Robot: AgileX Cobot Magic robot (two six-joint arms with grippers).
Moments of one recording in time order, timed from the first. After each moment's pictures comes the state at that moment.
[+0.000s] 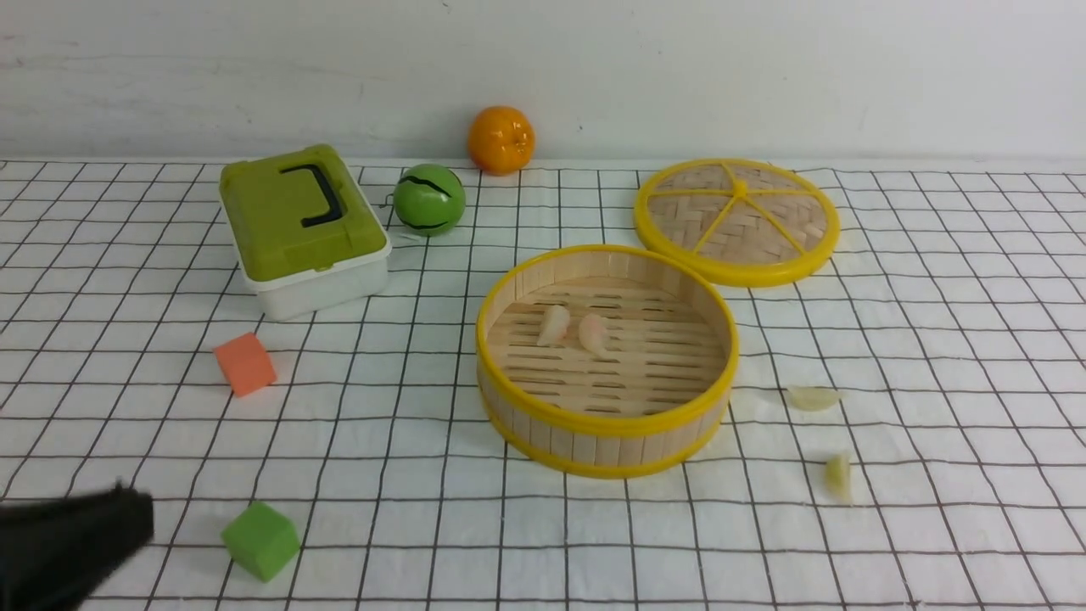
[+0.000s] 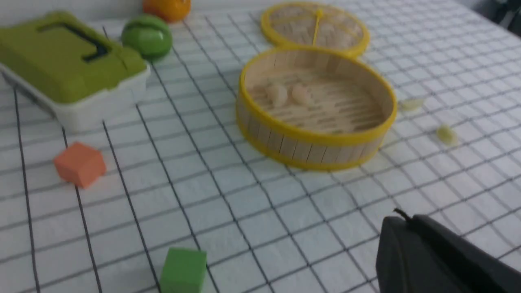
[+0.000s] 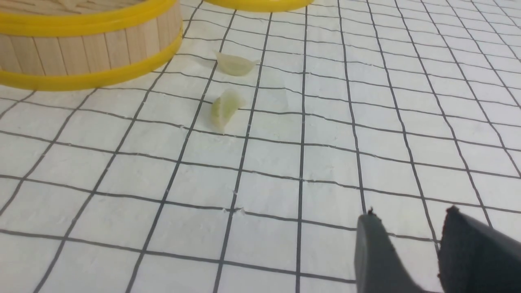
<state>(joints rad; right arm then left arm) 0.02 -0.01 0.02 0.06 0.38 -0.11 -0.49 0.44 -0.50 -0.05 0.51 -0.09</state>
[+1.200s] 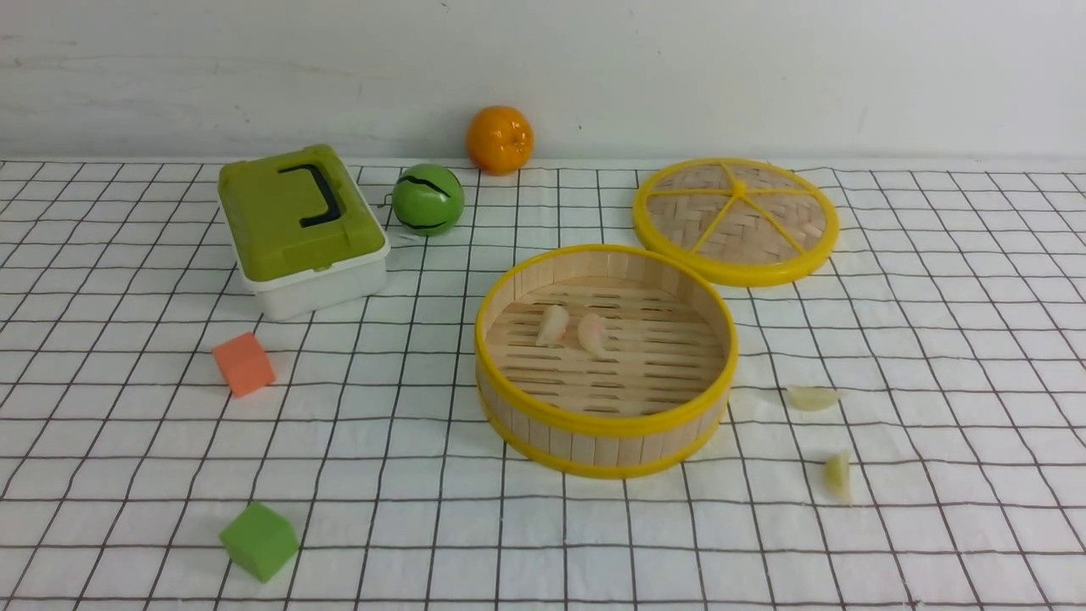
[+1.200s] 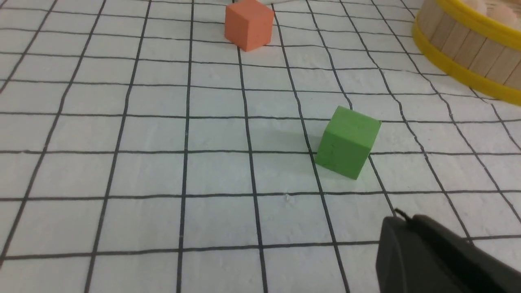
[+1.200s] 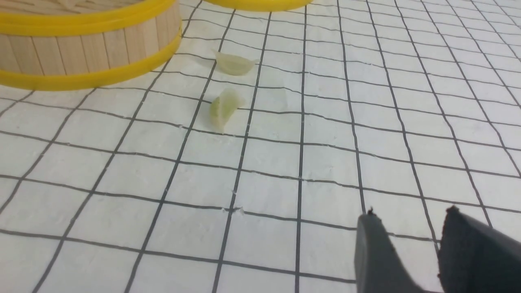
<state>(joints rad) 0.02 -0.01 0.02 0.06 0.38 -0.11 -0.16 -0.01 0.03 0.00 0.39 -0.13</state>
